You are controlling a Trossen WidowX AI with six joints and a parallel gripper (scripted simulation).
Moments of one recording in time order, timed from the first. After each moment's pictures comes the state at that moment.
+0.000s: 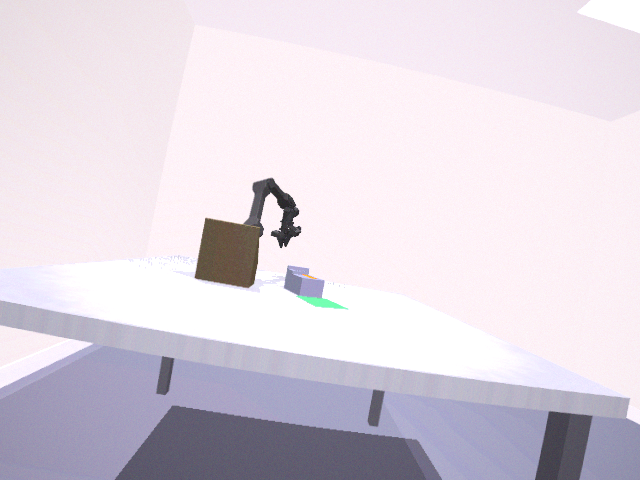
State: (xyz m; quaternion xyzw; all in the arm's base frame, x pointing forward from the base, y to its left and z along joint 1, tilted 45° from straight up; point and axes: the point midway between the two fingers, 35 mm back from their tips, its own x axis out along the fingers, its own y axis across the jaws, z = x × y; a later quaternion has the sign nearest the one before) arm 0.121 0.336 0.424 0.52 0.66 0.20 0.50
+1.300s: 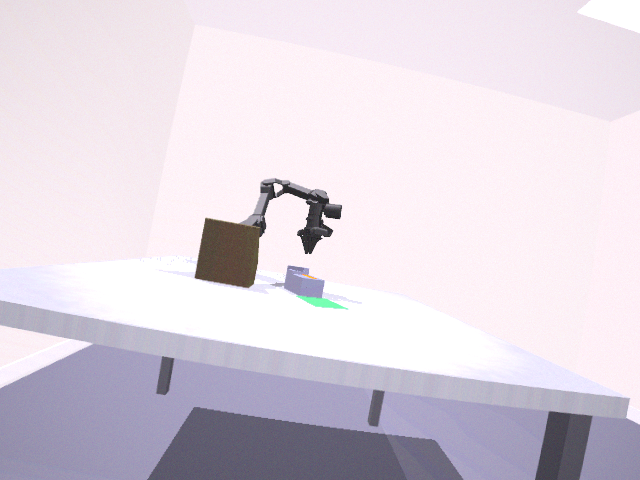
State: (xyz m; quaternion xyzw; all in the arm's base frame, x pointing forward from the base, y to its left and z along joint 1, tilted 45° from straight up) arm 0.244 0.040 0.115 0.13 0.60 0.35 0.70
